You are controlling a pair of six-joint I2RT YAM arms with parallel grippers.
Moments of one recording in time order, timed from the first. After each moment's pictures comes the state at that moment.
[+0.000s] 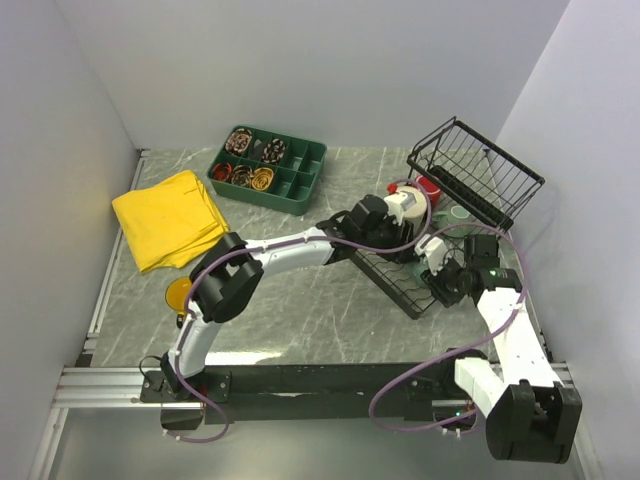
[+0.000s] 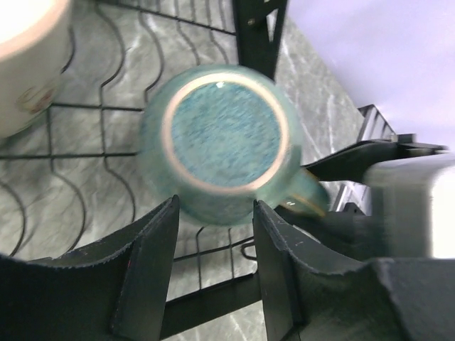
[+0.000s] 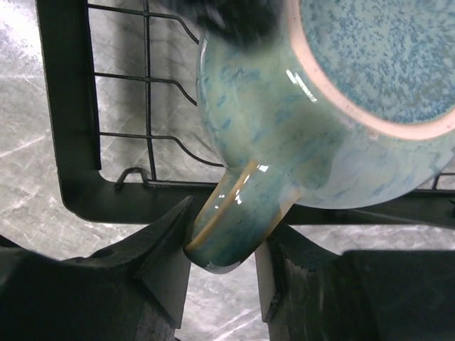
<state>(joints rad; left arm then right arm) -0.96 2.11 1.62 0.05 0.32 -0.52 -0.08 0.92 0.64 -0.80 -0.33 -0.82</state>
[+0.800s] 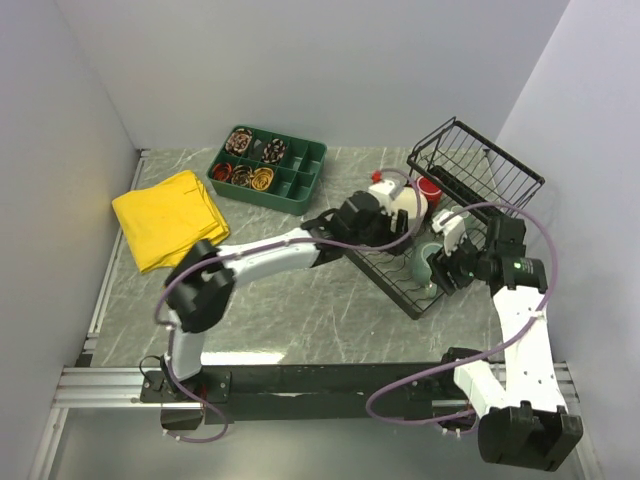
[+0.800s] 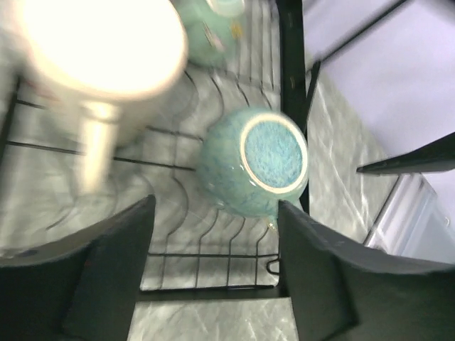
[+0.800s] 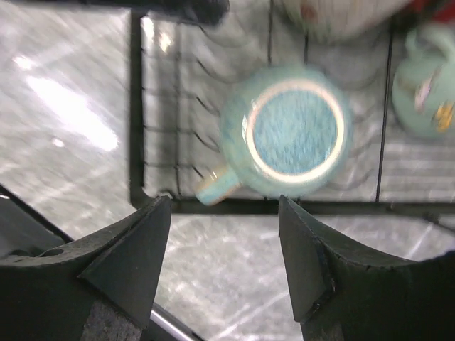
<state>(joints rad) -0.98 1.97 1.55 0.03 0.08 -0.49 -0.16 0.89 0.89 -0.98 -0.50 -0.77</state>
